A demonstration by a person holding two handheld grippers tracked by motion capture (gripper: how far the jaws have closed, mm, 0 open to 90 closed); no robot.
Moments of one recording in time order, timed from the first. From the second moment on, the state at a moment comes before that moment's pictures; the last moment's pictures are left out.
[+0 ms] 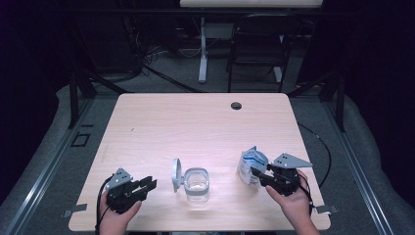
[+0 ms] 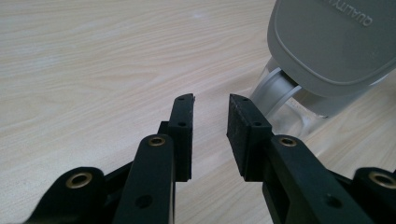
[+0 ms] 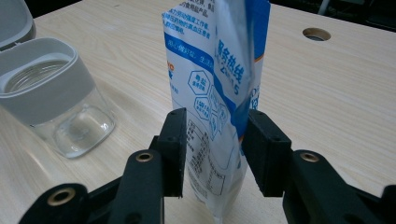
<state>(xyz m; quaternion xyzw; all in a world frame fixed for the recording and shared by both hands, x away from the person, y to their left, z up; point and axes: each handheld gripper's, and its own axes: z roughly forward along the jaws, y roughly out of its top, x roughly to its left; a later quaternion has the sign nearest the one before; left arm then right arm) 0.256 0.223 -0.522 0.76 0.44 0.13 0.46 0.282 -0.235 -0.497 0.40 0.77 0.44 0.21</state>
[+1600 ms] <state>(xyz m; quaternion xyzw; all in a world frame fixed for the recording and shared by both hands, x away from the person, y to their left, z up) 0.257 0.226 -0.523 0.76 0.45 0.13 0.46 0.282 -0.229 -0.552 0.41 0.77 0.44 0.22</state>
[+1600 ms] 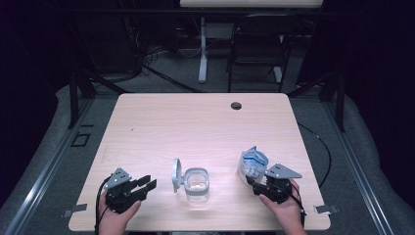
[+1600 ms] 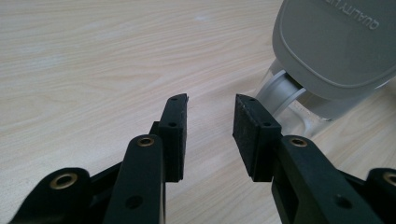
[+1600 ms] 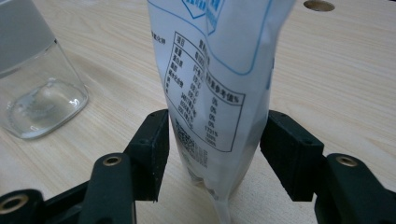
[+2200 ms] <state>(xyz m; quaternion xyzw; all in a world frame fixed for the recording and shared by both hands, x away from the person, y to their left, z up) 0.257 0.227 -0.523 0.75 0.45 0.13 0.46 0.290 -0.222 -0.567 0.42 0.77 0.43 0.22</state>
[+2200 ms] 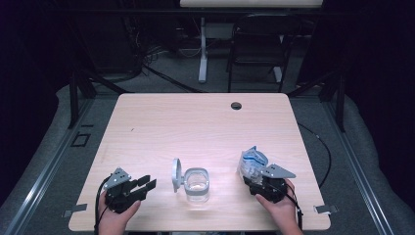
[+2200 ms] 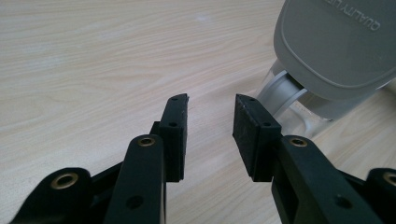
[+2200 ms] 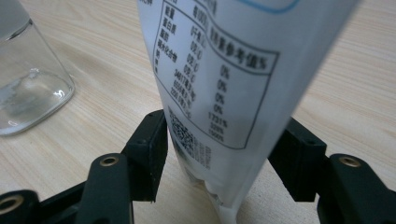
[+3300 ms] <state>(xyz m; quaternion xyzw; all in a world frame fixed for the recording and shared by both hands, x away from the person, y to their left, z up) 0.257 0.229 -0.522 0.76 0.45 0.13 0.46 0.294 -0.219 -0.572 0.42 0.77 0.43 0.22</state>
